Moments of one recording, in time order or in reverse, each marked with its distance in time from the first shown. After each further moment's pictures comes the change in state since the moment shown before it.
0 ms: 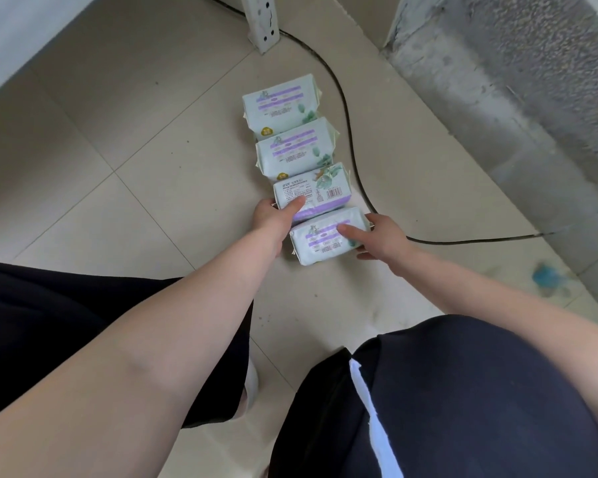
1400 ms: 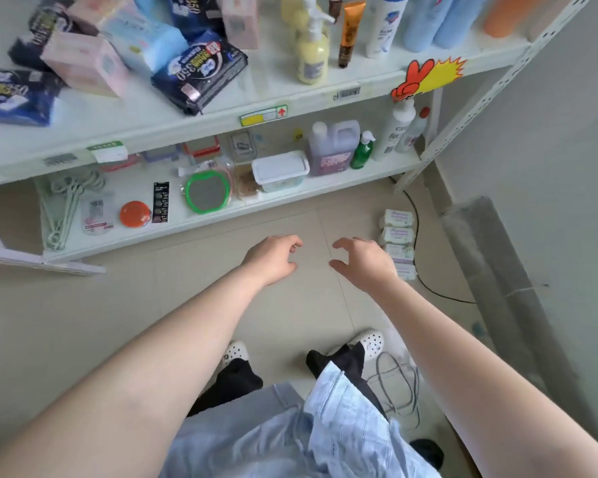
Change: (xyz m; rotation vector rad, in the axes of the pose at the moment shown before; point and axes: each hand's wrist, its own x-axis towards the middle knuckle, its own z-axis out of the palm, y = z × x) left_hand -0.563 0.105 -0.557 0.836 -0.006 0.503; right_hand -0.672 -0.323 0.244 -1.170 0.018 -0.612
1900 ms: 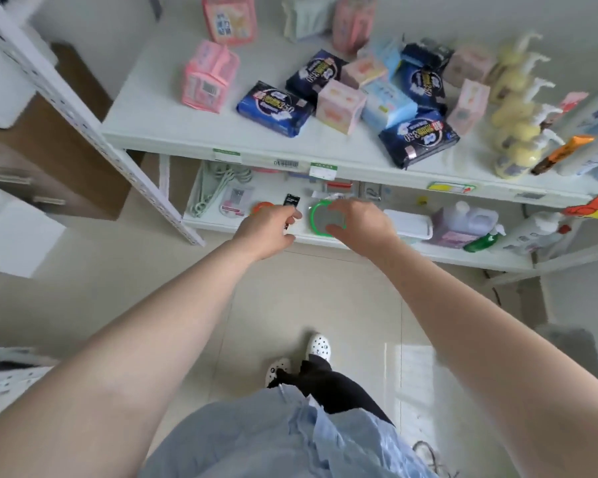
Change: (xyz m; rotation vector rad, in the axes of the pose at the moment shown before) left_hand -0.168 -0.218 -0.164 -0.150 0.472 -0.192; right_hand 0.013 -0.342 -0.022 -0.211 0.103 -0.482
